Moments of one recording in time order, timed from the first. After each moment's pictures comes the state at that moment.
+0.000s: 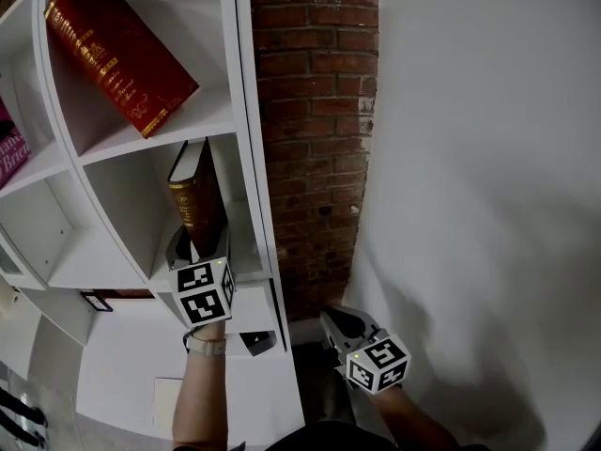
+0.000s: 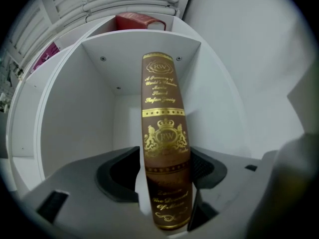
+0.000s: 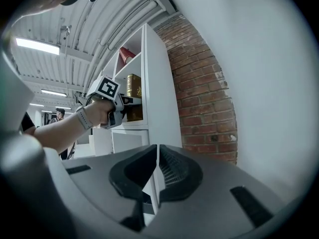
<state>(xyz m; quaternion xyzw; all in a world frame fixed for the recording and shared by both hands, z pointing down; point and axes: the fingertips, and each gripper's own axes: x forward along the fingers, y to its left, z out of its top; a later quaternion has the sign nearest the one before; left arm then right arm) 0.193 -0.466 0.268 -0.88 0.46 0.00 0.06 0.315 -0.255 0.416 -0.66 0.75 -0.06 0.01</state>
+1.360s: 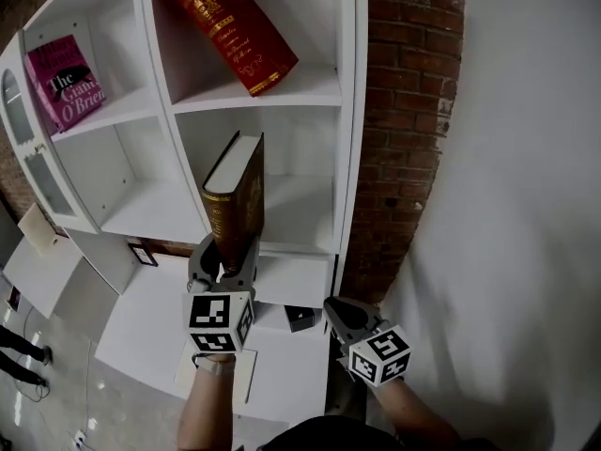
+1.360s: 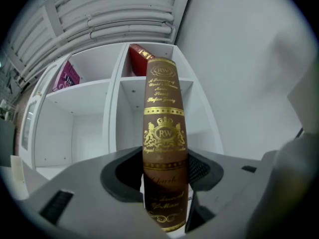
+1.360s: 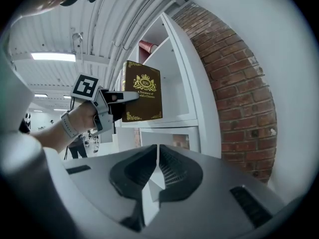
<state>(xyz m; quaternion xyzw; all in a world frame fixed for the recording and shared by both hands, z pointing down) 0.083 -0.388 0.267 -0.89 0.45 0.03 0.11 0.204 -0.287 0.414 -0.55 0.83 -0.06 0.00</state>
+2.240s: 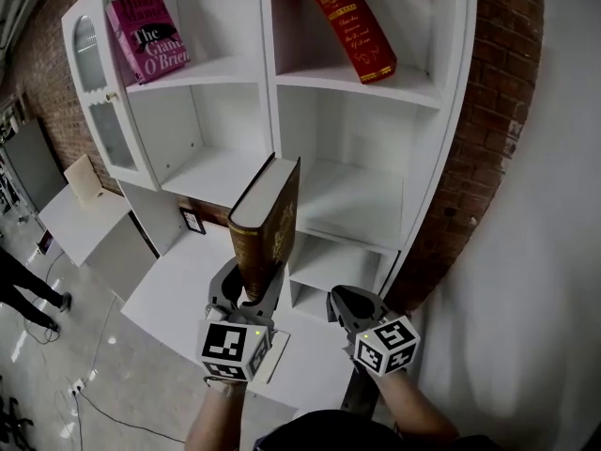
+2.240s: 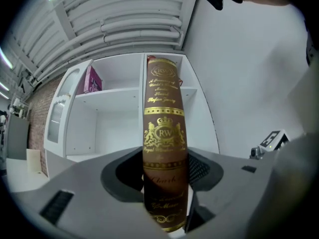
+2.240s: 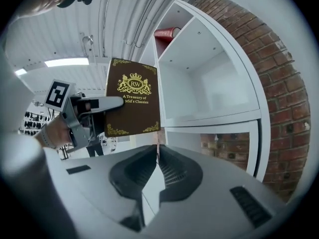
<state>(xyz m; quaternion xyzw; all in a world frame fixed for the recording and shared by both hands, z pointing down) -0.017 -0.323 0.308 -0.87 0.48 0.02 0.07 0.103 -0.312 0.412 -0.47 0.88 -0.06 -0.01</state>
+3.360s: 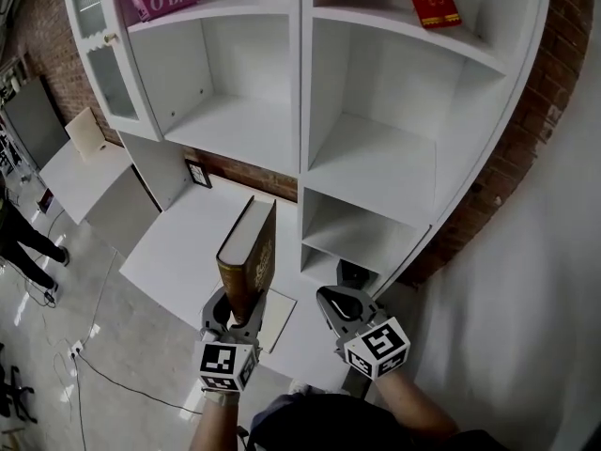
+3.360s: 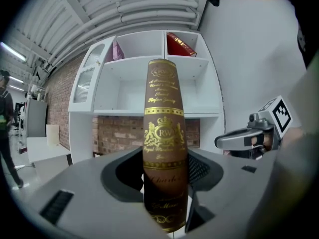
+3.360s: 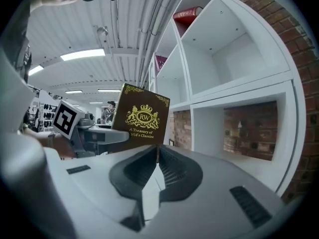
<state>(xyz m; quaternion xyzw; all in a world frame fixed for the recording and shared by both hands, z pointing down) -0.095 -0.301 0.472 -0.84 0.54 -0.03 -0.01 0.034 -0.290 0.480 -0.38 0.92 -0.04 -0.06</state>
